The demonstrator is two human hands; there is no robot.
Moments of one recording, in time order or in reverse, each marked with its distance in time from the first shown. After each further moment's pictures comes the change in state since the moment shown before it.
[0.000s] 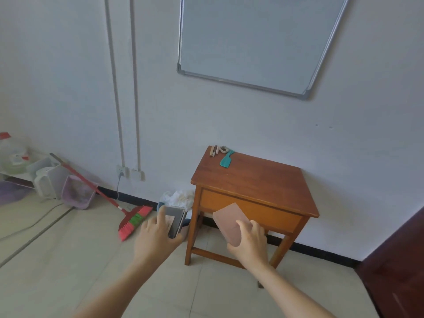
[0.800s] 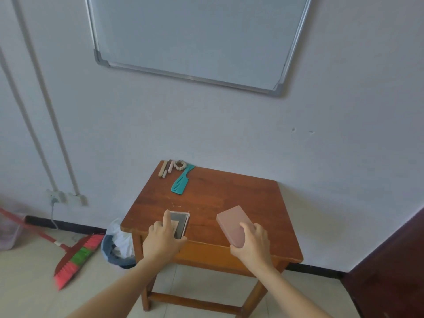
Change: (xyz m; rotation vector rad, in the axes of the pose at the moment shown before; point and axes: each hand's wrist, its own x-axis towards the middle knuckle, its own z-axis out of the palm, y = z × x) left_hand 0.230 0.165 0.205 0.037 -0.230 0.014; right_hand 0.238 0.192 -0.007 -0.028 -0.018 0.192
